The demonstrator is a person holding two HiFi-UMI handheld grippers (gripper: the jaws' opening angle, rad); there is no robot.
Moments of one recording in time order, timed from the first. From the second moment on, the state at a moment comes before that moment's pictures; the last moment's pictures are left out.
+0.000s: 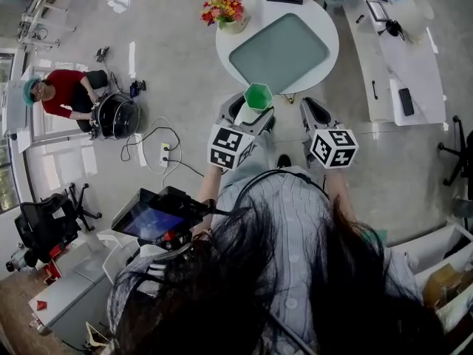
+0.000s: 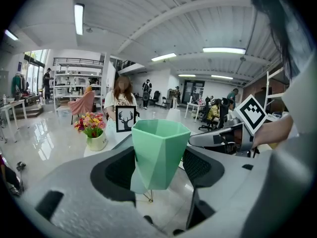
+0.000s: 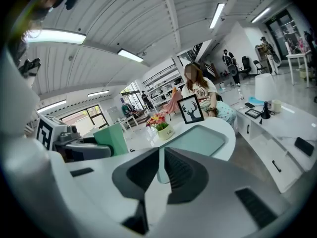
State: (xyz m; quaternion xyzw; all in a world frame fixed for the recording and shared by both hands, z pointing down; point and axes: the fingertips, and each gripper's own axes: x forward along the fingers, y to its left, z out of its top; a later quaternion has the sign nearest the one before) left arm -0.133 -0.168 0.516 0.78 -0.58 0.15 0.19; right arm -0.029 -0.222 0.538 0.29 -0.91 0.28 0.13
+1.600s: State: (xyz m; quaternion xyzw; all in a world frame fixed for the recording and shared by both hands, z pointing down) left arm -0.131 -0.403 0.664 0.85 -0.45 0.22 0.17; right arm -0.012 -0.283 0.573 0.44 -0.83 0.30 0.17
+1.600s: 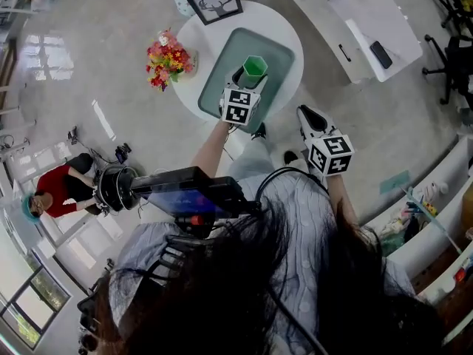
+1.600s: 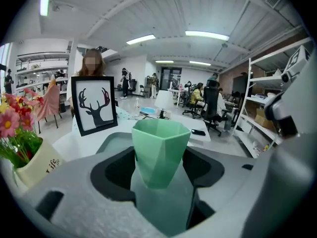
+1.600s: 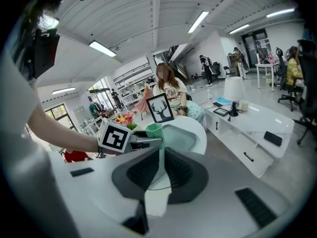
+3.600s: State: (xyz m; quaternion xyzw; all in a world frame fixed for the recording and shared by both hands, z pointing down) left arm -0.122 -0.372 0.677 0.84 -0.45 0.26 0.18; right arm 0.022 -0.261 0.582 0.44 -0.82 0.33 0.16
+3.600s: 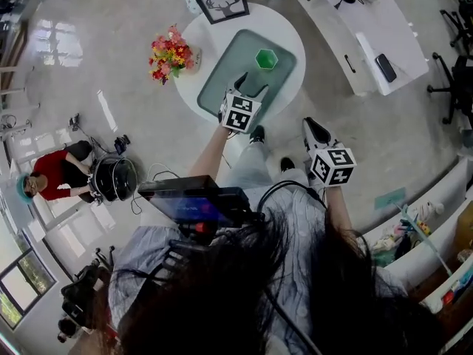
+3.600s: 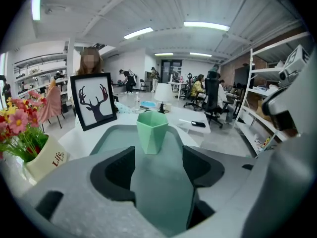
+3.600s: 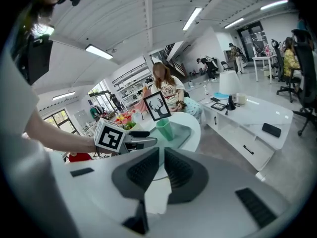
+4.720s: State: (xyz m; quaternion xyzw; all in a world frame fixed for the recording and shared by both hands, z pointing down) left arm -0.102 -0.189 0.545 0.76 -0.61 0.11 0.20; right arm 0.023 -0.206 0.540 0.30 -0.90 0.28 0.12
